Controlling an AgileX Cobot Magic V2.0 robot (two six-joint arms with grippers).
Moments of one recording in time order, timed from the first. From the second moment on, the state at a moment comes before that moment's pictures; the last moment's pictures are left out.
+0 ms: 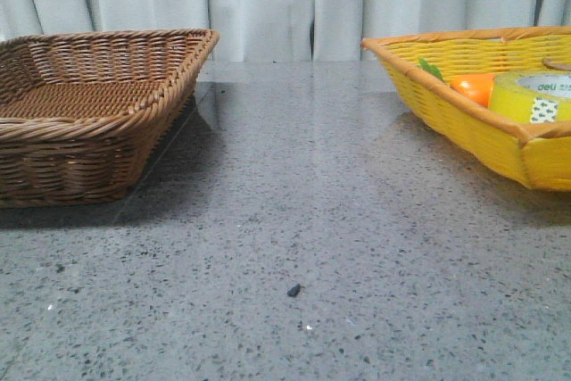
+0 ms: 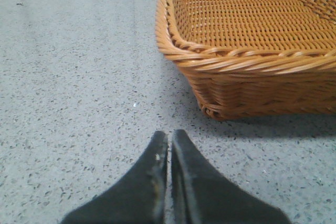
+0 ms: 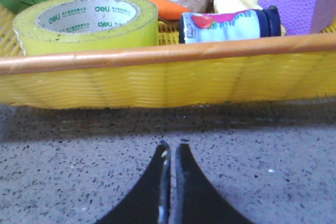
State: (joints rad) left arm -0.04 -0.01 0.00 -0.01 0.33 -0.03; right arm -0.05 -0.01 0.01 0.01 0.33 -0.02
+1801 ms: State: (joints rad) left arm -0.04 -0.01 0.00 -0.01 0.30 -0.03; right arm -0.05 -0.01 0.01 0.01 0.33 -0.02
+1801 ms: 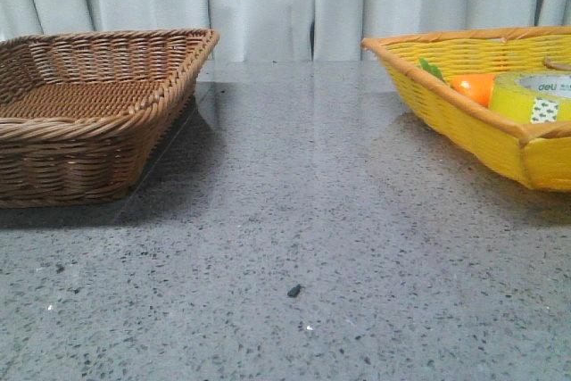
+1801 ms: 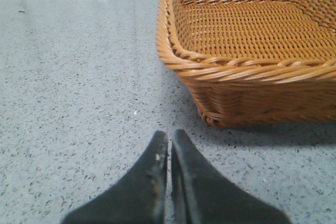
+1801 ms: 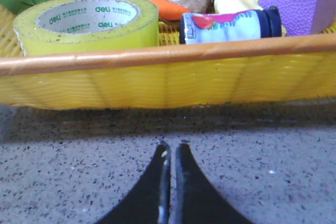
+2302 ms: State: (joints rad) left arm -0.04 -0.01 0.00 -0.01 0.23 -0.03; right arm -0.05 -0.01 0.01 0.01 0.19 -0.02
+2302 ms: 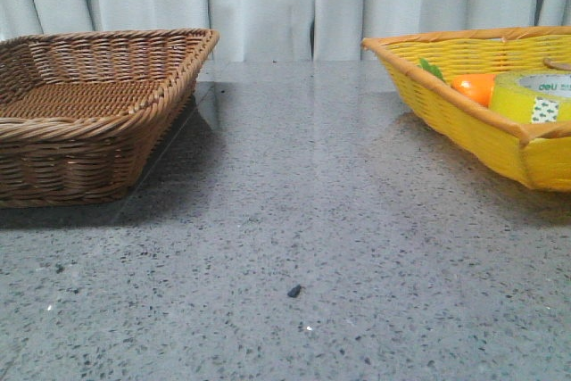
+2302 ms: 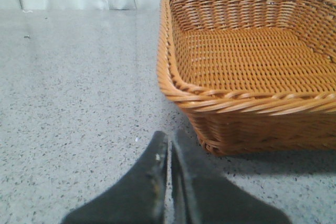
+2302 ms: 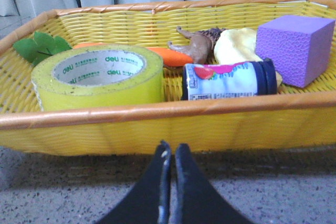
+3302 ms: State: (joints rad) left arm -0.04 0.25 -0.30 0.02 0.12 -0.03; right arm -0.05 0.34 -0.51 0.11 0.50 -0.02
